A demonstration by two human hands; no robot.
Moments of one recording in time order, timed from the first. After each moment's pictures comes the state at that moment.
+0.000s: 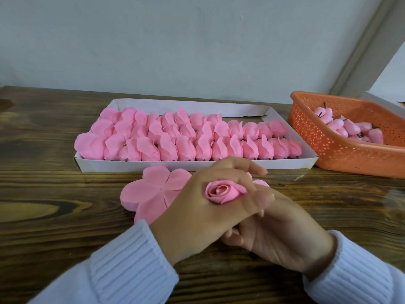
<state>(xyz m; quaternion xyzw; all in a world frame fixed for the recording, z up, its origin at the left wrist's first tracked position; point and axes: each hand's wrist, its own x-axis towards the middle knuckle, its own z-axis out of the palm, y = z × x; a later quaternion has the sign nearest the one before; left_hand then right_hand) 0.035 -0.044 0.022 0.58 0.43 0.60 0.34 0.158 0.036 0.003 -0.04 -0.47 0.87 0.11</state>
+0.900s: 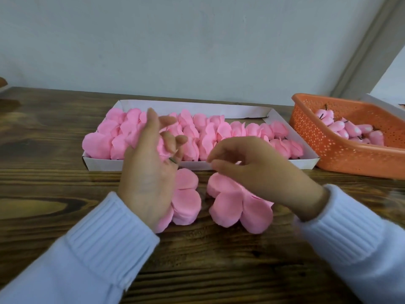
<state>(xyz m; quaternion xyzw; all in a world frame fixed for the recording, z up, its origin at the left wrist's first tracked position) -0.012 -0.032 0.027 0.18 0.36 0.84 0.36 0.123 0.060 0.053 -0.23 -0.91 0.30 0.18</state>
